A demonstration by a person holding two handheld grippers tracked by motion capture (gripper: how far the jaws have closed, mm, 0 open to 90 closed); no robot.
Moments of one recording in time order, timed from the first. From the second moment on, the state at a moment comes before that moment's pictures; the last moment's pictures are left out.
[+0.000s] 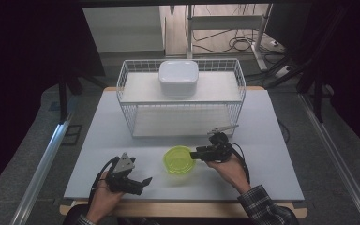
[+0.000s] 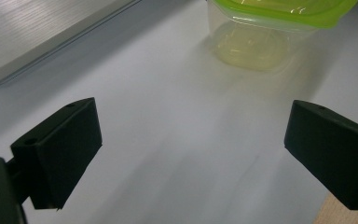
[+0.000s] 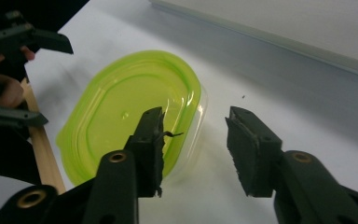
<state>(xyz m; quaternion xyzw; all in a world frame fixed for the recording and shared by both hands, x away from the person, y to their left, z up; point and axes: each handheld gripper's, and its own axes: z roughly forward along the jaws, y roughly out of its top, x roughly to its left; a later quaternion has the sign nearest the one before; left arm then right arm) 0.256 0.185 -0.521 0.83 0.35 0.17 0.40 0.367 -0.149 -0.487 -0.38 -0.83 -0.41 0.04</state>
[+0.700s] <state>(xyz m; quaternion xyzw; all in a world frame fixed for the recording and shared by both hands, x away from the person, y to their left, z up) 0.255 0.184 -0.521 0.84 0.35 0.17 0.39 0.380 -0.147 -0.495 -0.41 -0.78 -0.43 0.18</state>
